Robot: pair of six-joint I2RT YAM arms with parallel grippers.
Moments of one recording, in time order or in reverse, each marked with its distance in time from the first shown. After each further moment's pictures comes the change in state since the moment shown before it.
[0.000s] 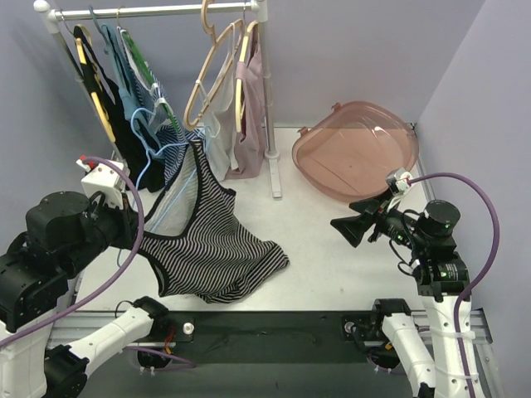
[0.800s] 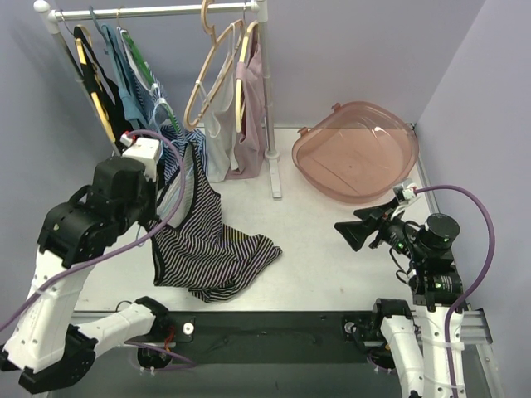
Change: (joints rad) left arm 0.000 0.147 -0.099 0.060 -0.170 -0.035; right arm -0.089 -0.106 -0.127 0.044 0.003 0.090
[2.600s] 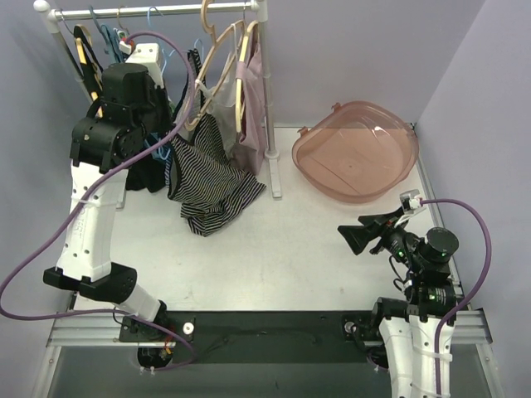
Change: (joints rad) left arm 0.200 0.556 0.603 0.231 0.116 0.021; right arm -0.082 -0.126 -0.119 0.030 0.014 0.094
